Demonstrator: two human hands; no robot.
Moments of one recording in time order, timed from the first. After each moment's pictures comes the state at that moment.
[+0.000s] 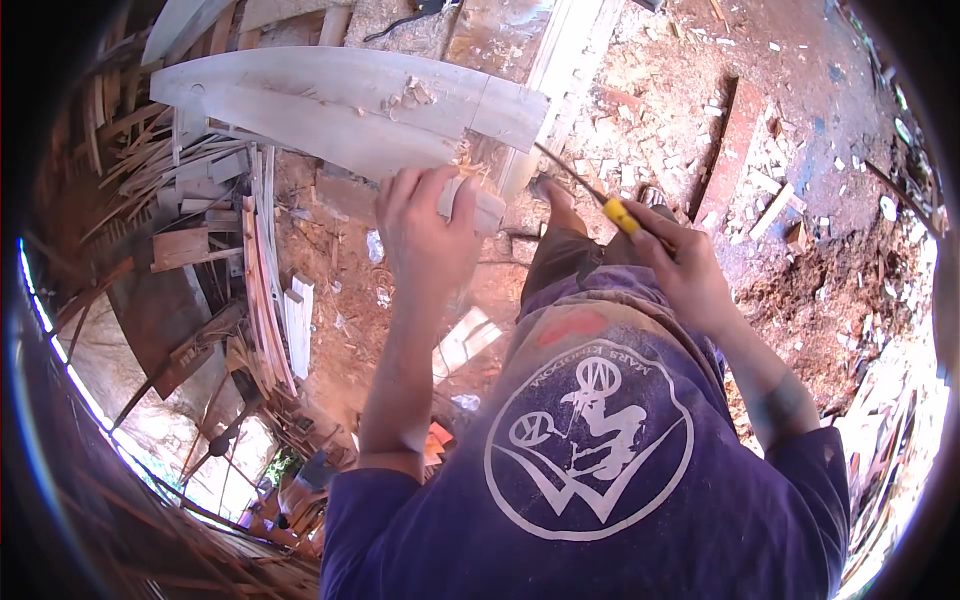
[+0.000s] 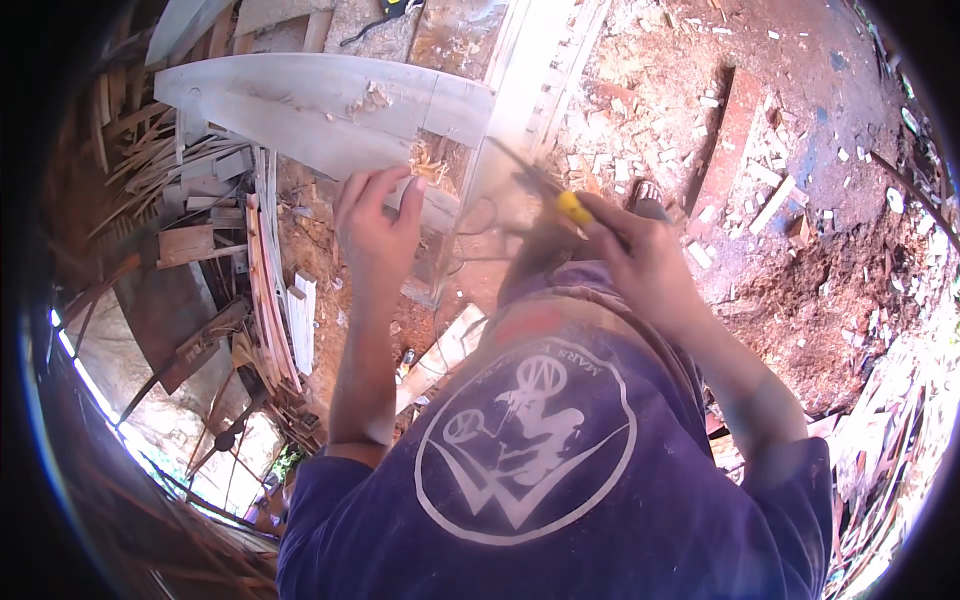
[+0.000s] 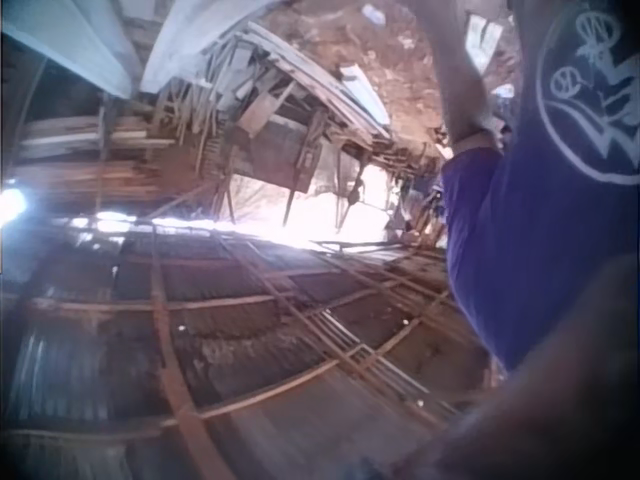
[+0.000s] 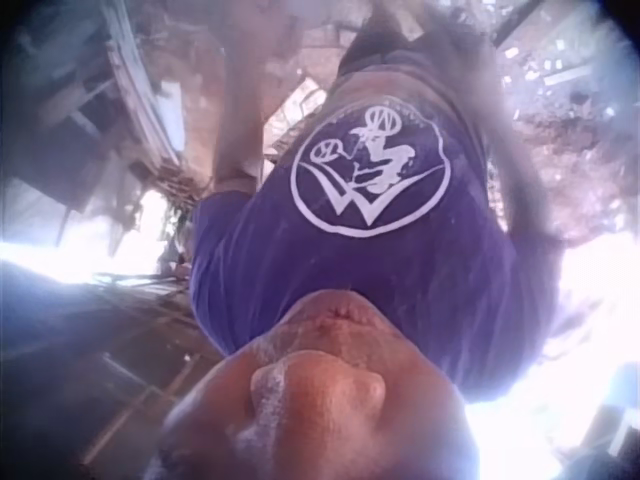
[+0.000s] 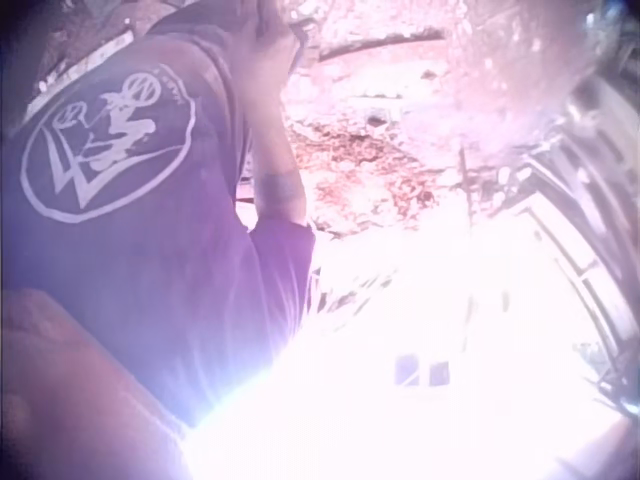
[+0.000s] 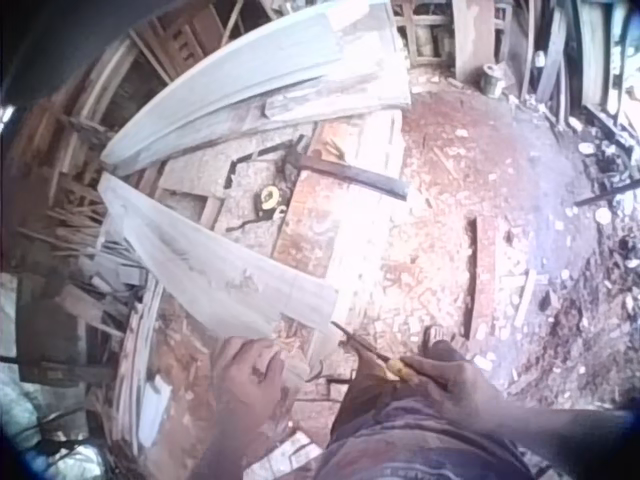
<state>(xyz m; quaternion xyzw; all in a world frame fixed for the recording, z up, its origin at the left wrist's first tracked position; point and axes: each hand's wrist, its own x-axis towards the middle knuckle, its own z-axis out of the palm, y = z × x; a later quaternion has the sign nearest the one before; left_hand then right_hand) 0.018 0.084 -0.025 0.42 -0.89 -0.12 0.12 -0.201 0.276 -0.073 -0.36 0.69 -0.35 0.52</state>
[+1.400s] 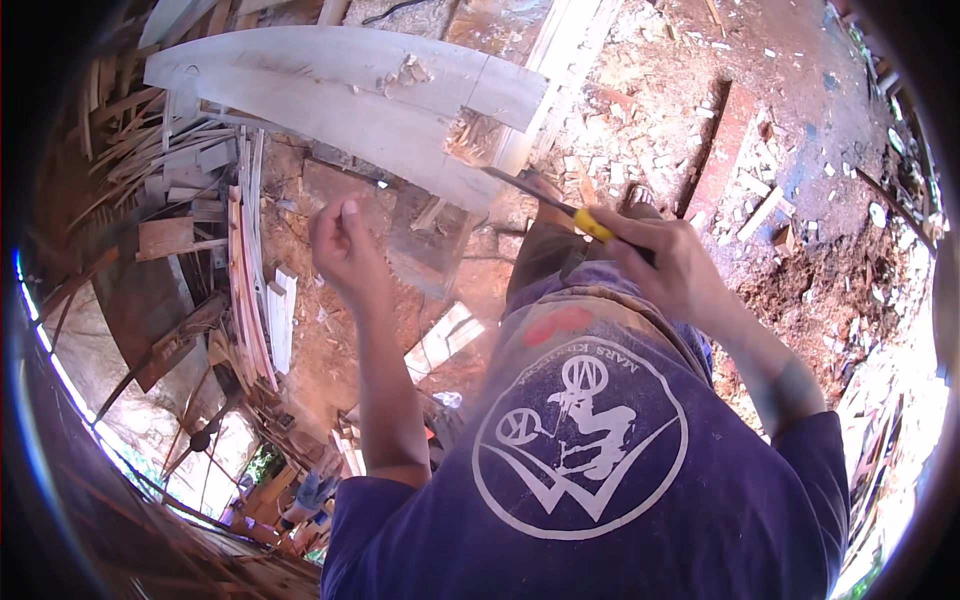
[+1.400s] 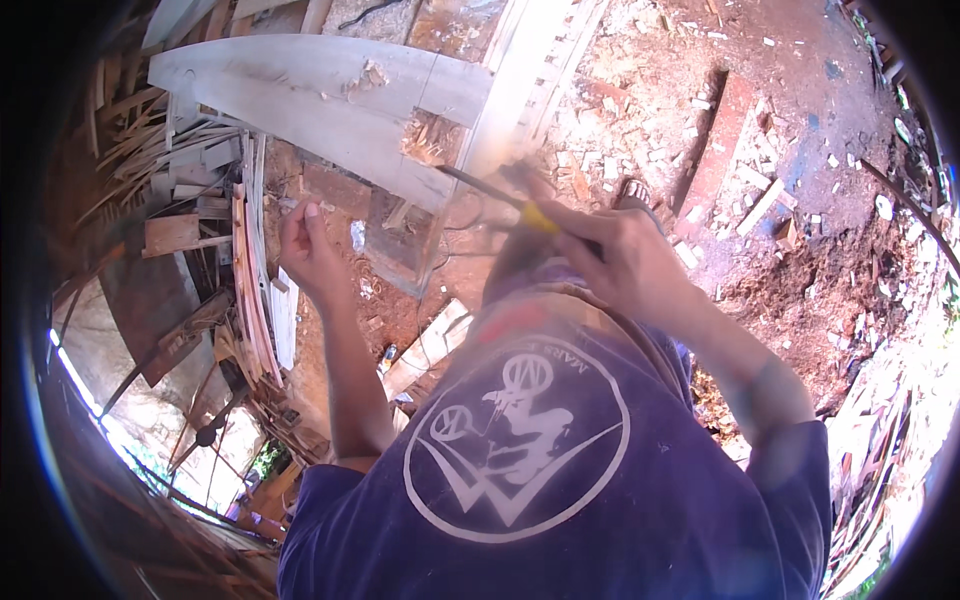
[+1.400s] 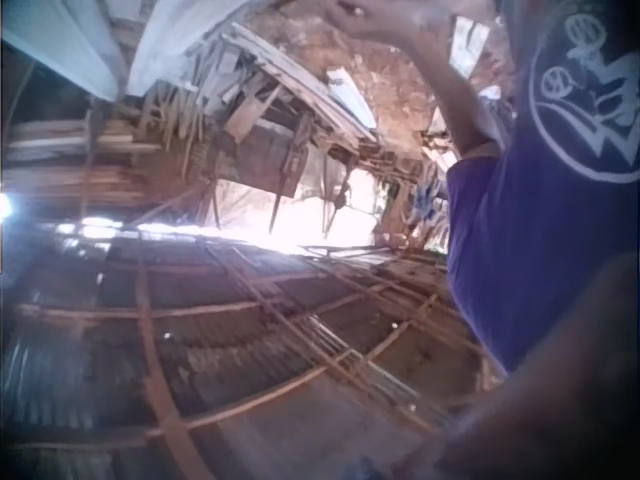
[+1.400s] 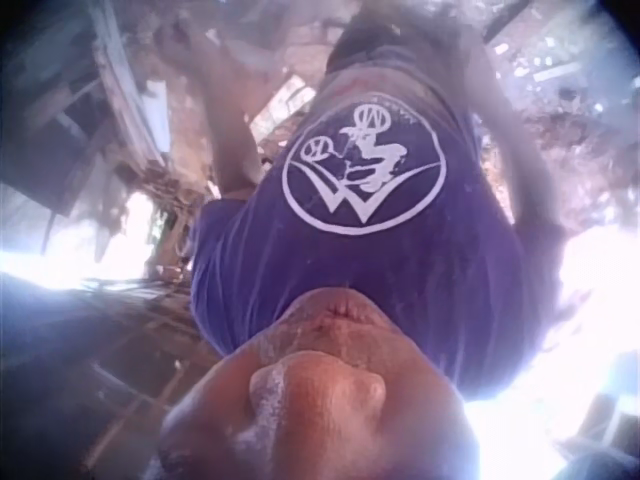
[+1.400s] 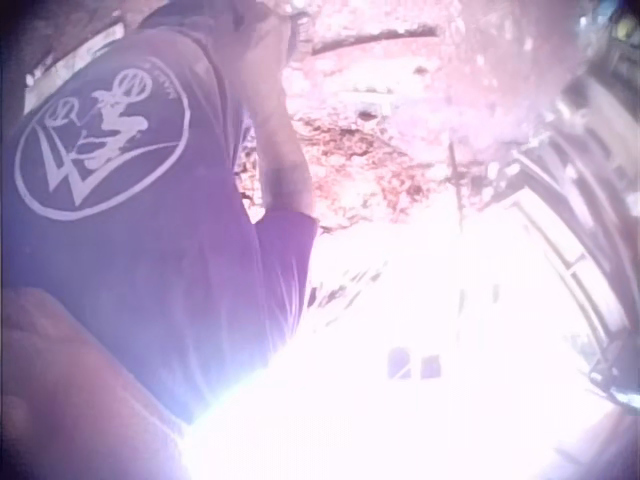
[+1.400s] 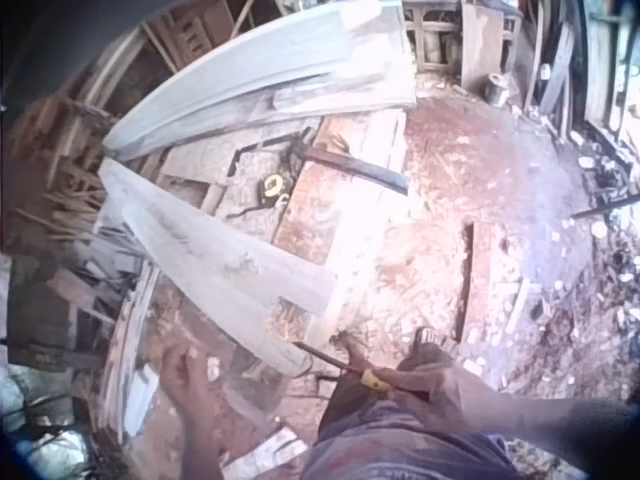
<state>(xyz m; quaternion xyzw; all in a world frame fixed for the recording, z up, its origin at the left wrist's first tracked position) 0.120 0.083 -0.045 0.59 -0.70 -0.21 0.34 -0.195 0.273 -0.064 -0.52 0.60 -0.40 0.46</state>
